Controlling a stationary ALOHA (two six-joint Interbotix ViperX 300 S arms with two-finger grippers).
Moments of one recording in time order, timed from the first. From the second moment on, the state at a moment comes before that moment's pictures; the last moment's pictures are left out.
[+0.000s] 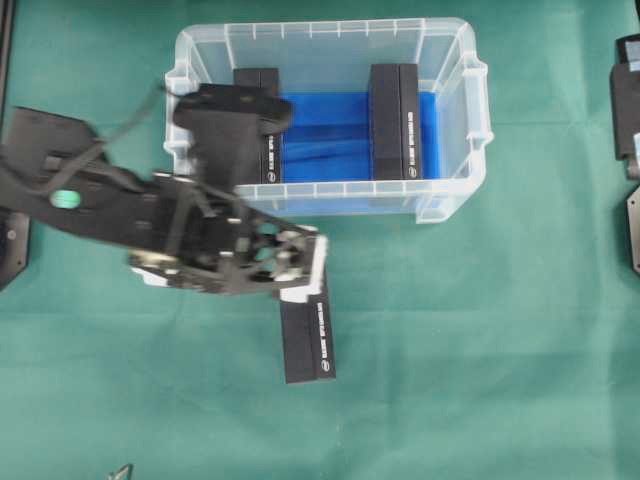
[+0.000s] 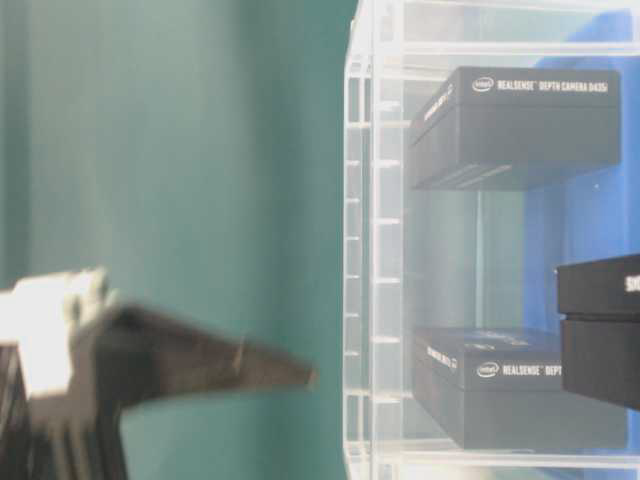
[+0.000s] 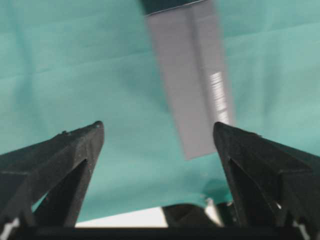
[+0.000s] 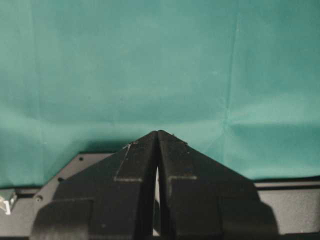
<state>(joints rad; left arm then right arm) -0.19 -0.01 0.06 0.08 1.30 -1.64 0.00 -0.66 0.47 -0.11 1.48 0.10</state>
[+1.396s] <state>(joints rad) 0.02 -0.54 0.55 0.09 1.31 -1.45 0.00 -0.66 0.48 -0.11 1.48 0.10</state>
